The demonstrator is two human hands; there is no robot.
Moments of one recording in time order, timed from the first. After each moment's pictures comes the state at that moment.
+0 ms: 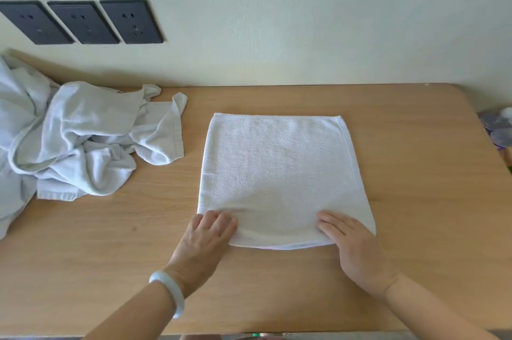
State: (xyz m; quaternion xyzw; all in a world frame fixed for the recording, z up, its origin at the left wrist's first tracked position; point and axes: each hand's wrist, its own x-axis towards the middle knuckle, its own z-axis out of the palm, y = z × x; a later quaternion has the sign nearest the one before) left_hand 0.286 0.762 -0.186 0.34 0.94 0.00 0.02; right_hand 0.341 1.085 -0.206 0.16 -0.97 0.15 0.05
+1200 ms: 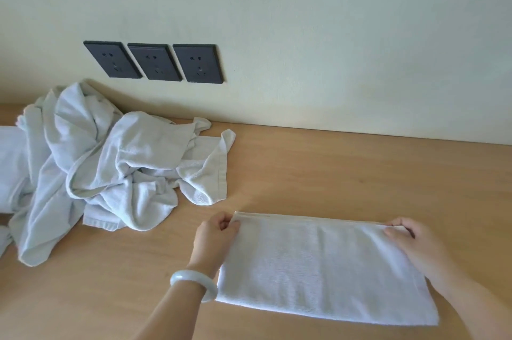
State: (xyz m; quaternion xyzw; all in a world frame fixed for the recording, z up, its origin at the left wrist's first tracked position) left_hand 0.183 0.738 -0.171 -0.22 0.83 0.49 0.14; right_hand 0.198 1.100 -0.162 -0.22 -0.86 0.43 -0.14
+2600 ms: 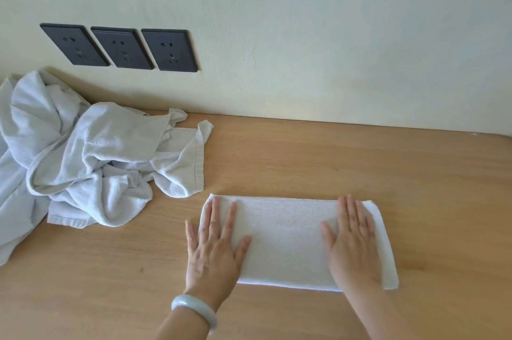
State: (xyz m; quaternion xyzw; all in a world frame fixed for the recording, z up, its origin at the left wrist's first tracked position) left_hand 0.230 0.772 -0.225 0.02 1.00 0.08 0.04; right_hand 0.228 1.034 -0.236 -0.10 -0.99 0.05 0.00
